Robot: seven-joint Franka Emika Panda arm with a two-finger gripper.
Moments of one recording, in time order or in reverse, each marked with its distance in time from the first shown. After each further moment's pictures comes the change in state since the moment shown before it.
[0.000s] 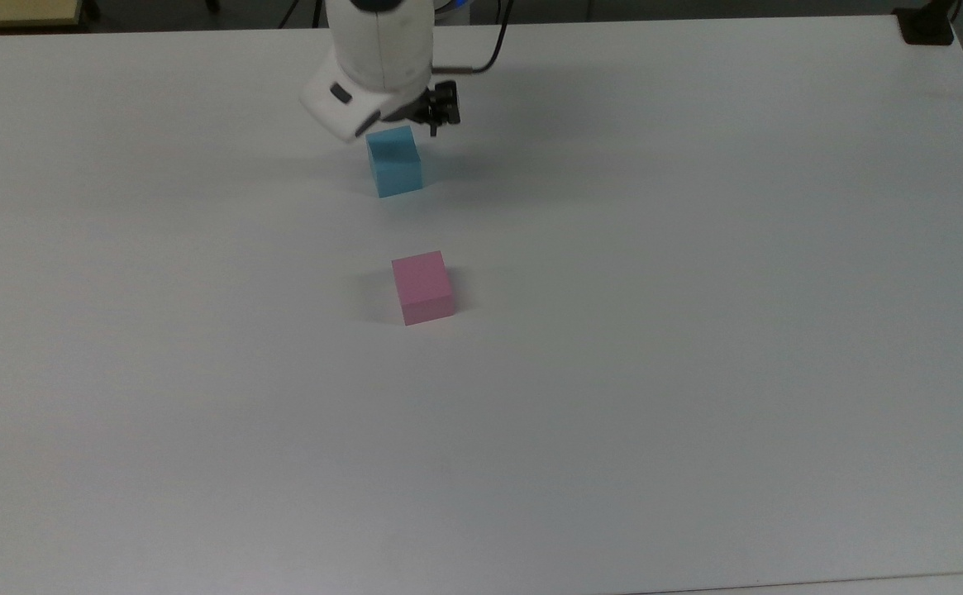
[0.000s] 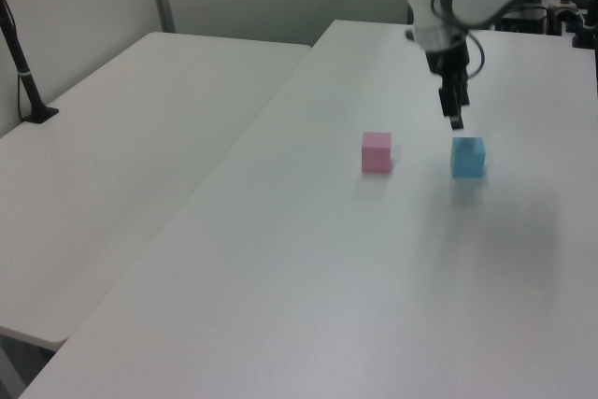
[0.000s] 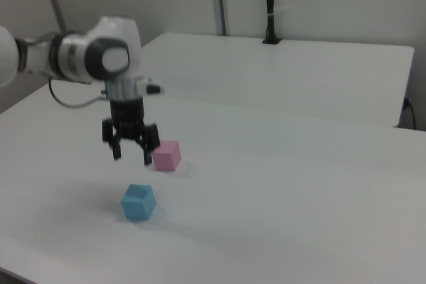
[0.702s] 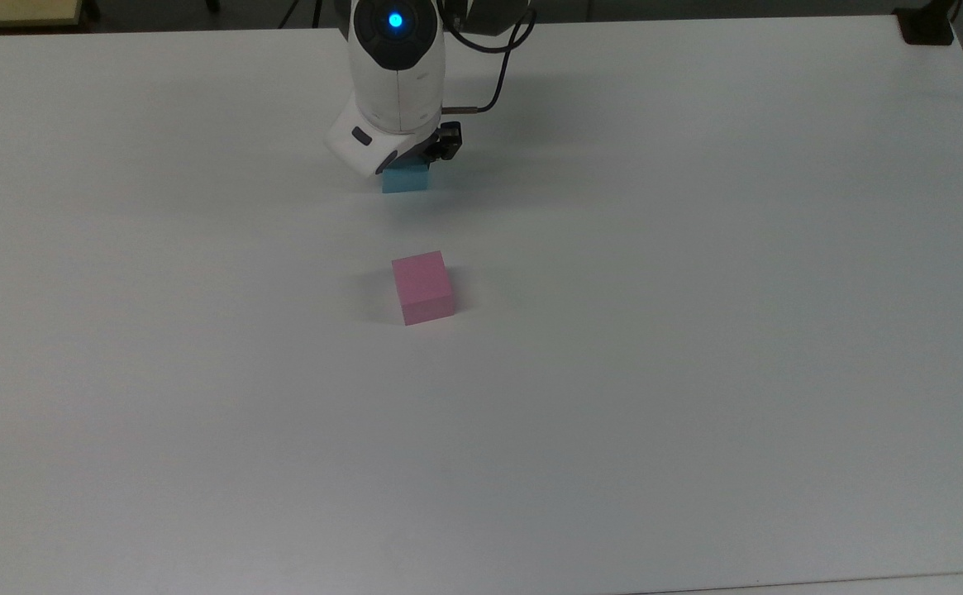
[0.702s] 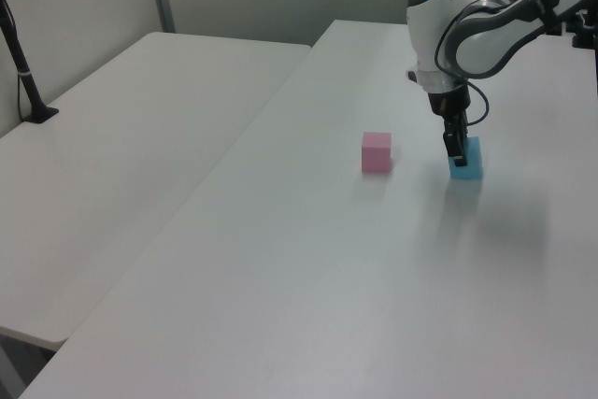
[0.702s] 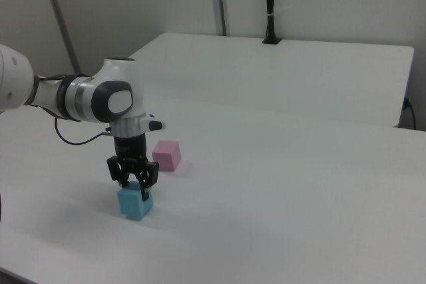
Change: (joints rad) arm 0.012 0.058 0.003 -0.179 0.000 0.240 -0.013
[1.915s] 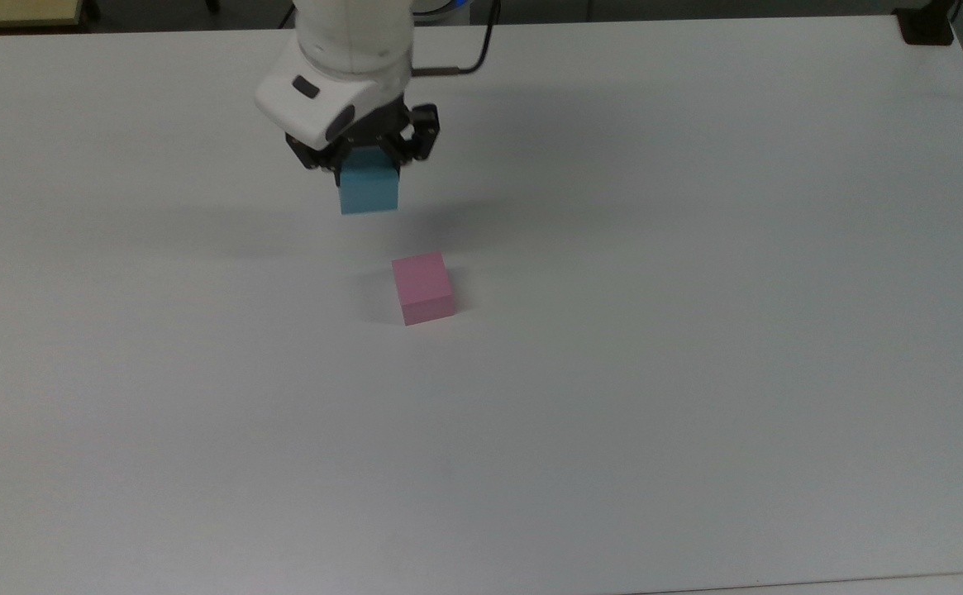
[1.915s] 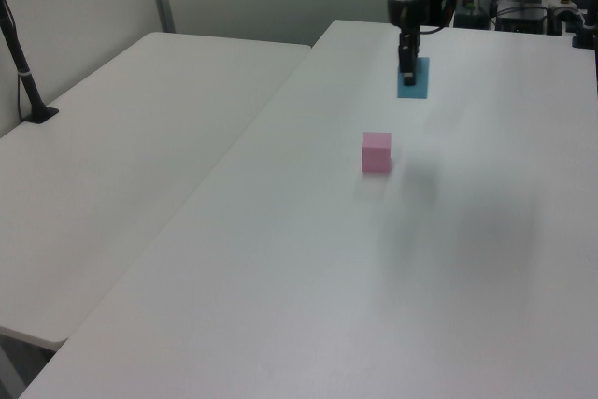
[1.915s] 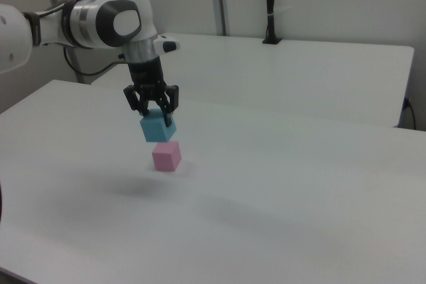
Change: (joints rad) arm -0.047 0.062 -0.005 0.480 -0.006 -0.226 -0.129
